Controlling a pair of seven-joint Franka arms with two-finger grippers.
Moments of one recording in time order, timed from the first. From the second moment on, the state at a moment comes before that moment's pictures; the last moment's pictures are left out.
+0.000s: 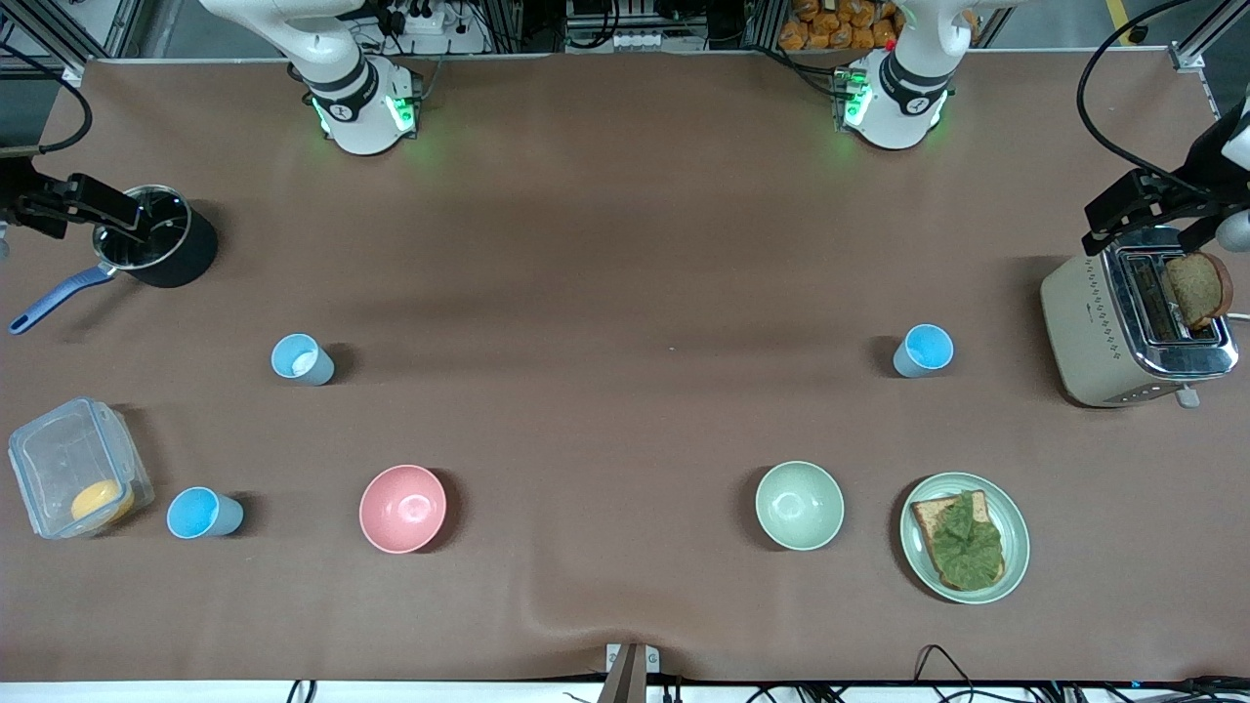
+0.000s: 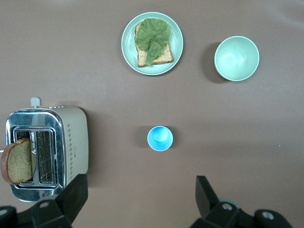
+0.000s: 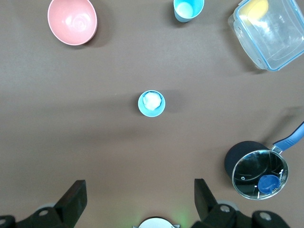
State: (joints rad) left arm 0.04 -0.04 -0.10 -1.55 0.02 1.59 -0.08; right arm 0.07 -0.02 -0.13 -1.56 0.02 1.43 0.01
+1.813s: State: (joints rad) left arm 0.09 0.04 -0.08 -2.10 0.02 2.19 -0.06; right arm 0.07 -0.02 -0.13 -1.56 0.02 1.43 0.01
